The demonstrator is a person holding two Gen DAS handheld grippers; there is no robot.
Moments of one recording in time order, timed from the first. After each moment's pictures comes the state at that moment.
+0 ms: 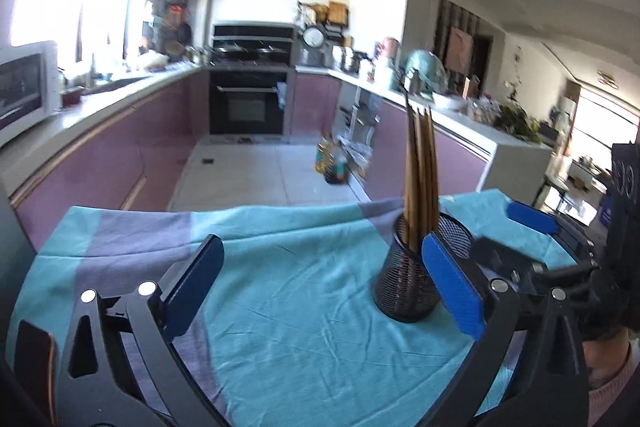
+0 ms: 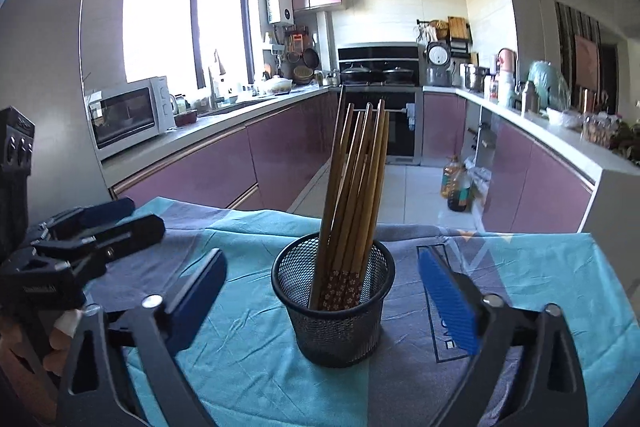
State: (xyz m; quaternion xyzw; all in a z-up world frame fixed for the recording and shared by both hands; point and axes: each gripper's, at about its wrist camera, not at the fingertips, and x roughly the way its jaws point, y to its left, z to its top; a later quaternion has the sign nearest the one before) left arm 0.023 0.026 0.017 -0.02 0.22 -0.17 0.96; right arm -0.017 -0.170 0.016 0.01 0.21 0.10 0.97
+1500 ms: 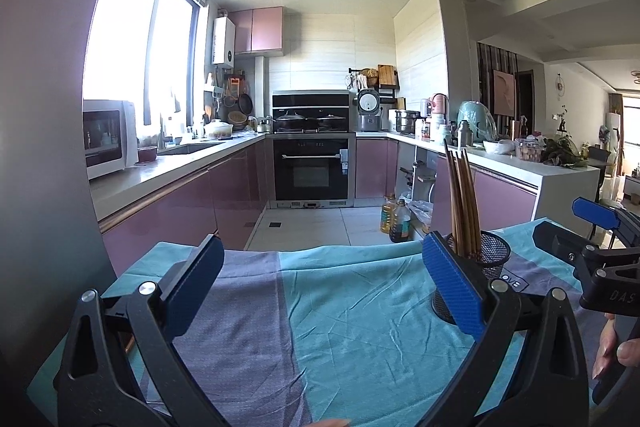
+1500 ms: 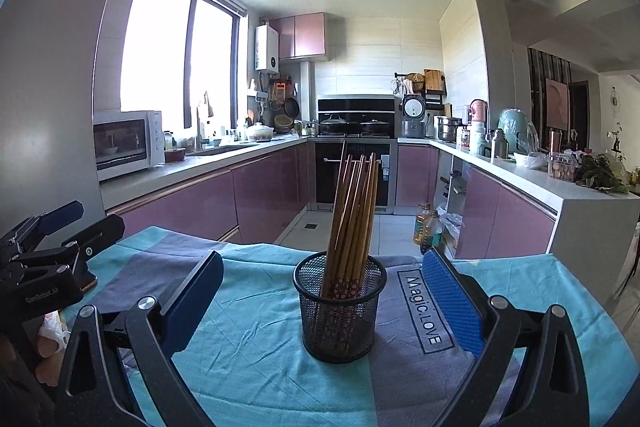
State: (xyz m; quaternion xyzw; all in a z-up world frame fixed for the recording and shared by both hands) left arm -0.087 0.063 0.035 0.02 0.09 -0.05 0.99; right arm -0.082 -0.155 0.030 0.00 0.12 0.06 0.99
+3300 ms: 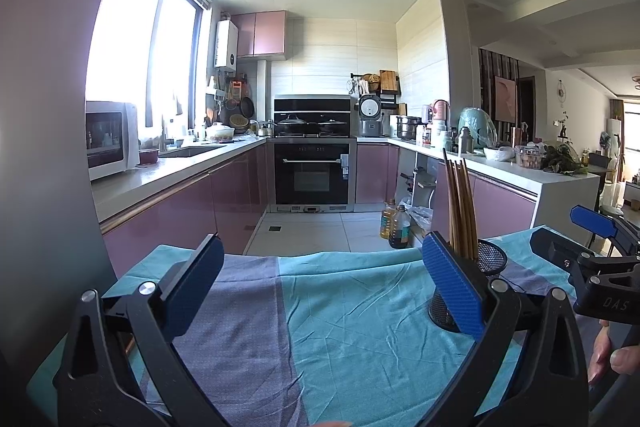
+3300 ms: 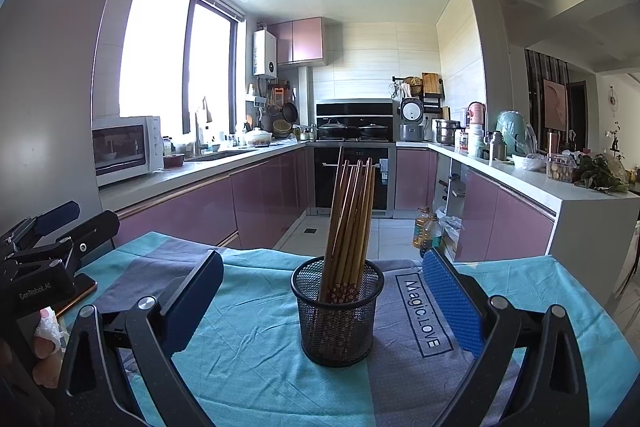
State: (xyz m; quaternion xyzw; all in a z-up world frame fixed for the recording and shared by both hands) left arm -0.089 0.067 0.039 0.01 0.09 -0.05 0.99; right arm -0.081 -0.151 0.031 0.00 0.11 0.05 0.99
